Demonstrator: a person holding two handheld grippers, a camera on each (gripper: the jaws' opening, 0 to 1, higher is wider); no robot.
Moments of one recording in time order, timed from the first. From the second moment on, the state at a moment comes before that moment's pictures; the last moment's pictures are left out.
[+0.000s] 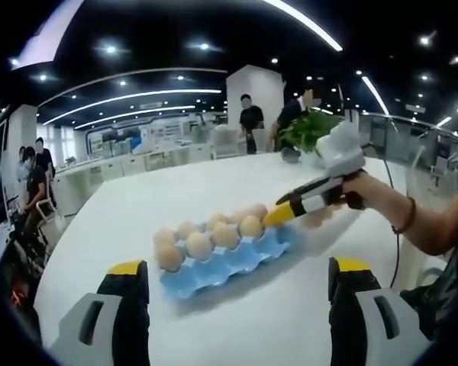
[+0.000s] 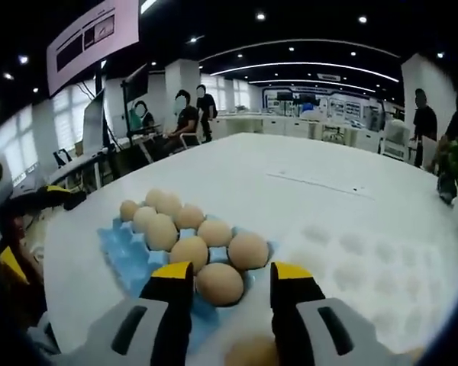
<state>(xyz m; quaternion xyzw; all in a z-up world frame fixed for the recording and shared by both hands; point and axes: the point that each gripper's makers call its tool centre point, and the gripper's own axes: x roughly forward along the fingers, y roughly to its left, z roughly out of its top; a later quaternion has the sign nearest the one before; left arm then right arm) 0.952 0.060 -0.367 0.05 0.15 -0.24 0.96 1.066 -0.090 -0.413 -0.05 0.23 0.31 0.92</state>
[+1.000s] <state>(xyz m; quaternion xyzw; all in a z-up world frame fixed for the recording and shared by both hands) 0.948 0.056 -0.368 0.04 0.15 -0.24 0.96 1.044 -0.118 -0.398 0.00 0.14 0.27 0.95</state>
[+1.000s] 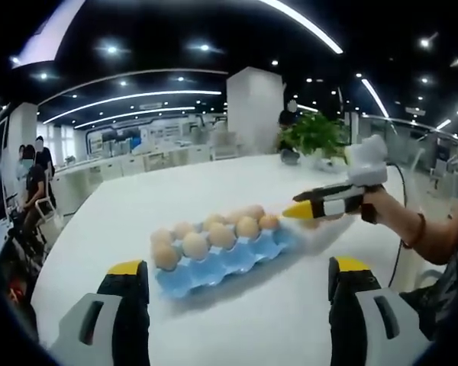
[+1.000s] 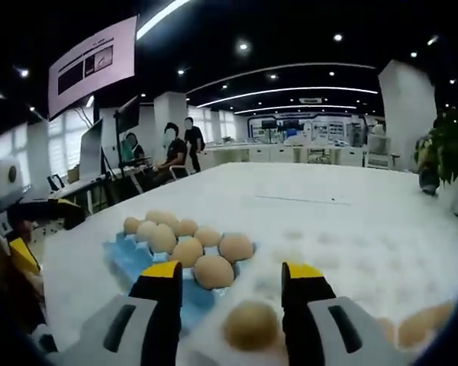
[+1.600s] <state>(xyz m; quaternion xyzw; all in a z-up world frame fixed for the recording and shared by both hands) 0.945 0.057 -0.370 0.04 0.15 -0.25 0.96 1.027 -0.123 -0.407 -0.02 0.11 0.21 0.97</state>
